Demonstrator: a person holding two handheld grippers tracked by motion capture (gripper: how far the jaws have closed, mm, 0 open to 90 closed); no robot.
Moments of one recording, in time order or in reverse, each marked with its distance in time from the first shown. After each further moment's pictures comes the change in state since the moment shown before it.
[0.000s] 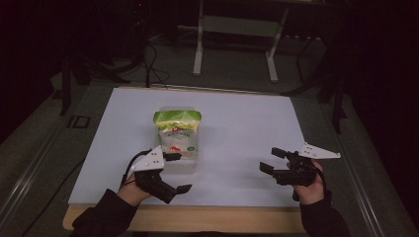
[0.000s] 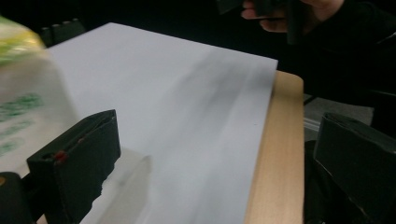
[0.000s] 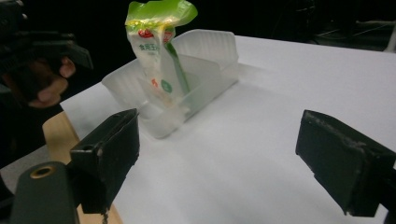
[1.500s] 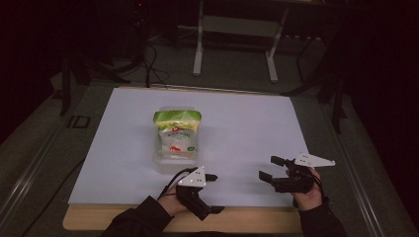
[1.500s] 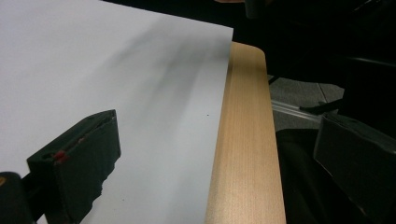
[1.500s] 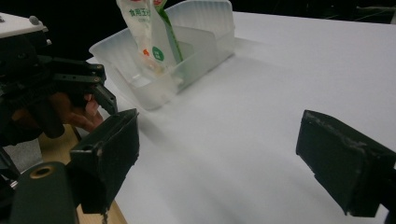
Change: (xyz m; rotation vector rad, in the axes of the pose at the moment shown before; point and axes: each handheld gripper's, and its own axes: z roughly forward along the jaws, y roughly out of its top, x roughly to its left) left arm -0.025 -0.027 0.098 0.059 -0.187 0.026; right arm -0.006 -0.028 0.002 0.055 -0.018 -0.016
